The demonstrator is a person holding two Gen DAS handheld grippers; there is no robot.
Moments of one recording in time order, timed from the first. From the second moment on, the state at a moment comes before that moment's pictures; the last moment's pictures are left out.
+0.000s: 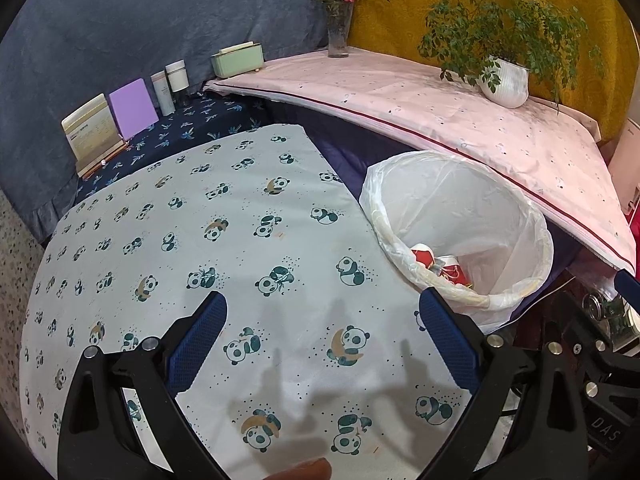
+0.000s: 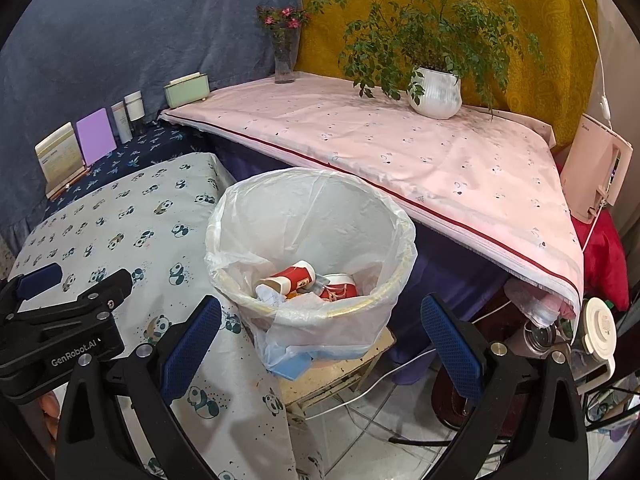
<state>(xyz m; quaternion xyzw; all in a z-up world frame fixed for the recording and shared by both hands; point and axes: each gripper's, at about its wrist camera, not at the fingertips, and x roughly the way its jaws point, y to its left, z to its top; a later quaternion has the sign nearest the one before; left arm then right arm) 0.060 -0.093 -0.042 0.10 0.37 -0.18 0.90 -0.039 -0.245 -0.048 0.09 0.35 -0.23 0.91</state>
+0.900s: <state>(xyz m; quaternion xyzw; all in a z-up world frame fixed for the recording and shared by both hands) 0.069 -0.098 -0.047 0.10 0.37 -0.17 0.91 -0.029 -0.251 -0.056 0.09 0.35 -0.23 0.90</state>
